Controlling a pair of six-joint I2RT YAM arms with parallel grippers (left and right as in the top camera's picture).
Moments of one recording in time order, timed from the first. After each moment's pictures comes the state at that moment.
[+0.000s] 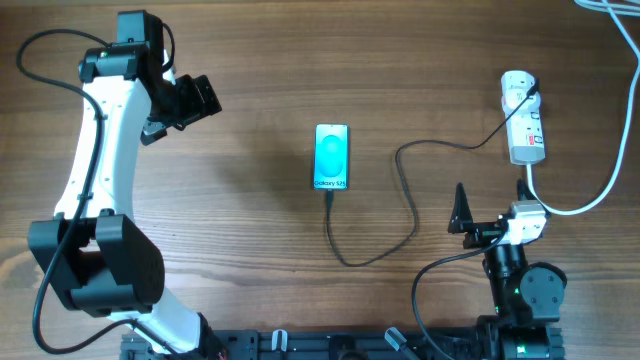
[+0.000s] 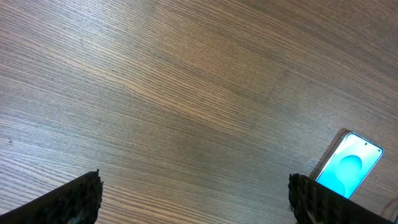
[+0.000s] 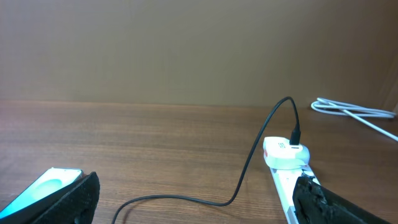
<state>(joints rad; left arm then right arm) 0.05 1.82 1.65 -1.16 0.05 -0.37 0.00 0.02 0.01 0.00 -0.06 -0.01</state>
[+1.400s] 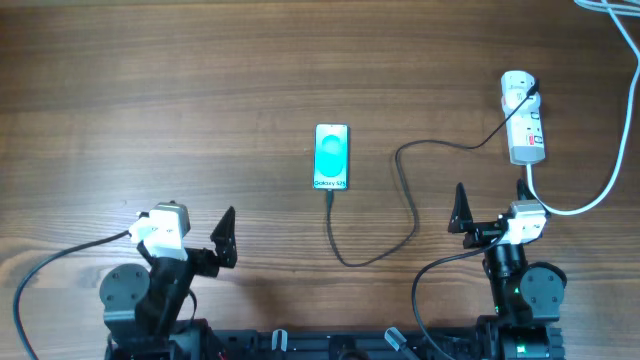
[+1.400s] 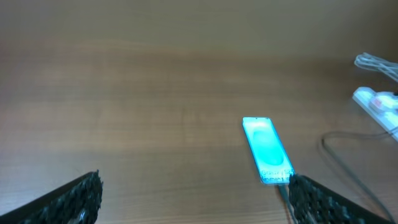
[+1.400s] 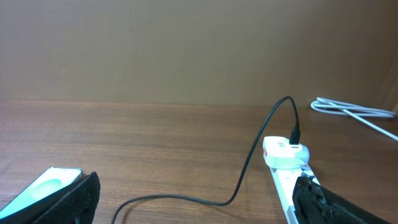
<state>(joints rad) 0.05 0.18 0.45 -0.60 0.25 -0.09 0.00 0.02 0.01 0.00 -0.06 -0.01</state>
